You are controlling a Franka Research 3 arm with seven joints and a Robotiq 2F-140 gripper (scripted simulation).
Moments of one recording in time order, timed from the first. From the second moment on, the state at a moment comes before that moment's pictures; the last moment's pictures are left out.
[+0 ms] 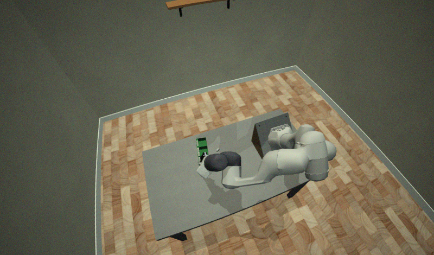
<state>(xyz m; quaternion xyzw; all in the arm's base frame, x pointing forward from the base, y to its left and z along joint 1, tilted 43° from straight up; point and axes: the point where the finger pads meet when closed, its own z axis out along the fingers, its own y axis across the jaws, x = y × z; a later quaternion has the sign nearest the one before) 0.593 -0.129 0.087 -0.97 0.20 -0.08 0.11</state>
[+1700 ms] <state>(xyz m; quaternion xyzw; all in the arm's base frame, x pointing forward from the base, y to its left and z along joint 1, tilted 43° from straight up) 0.447 -0.133 0.062 -0.93 0.09 -0.01 0.36</state>
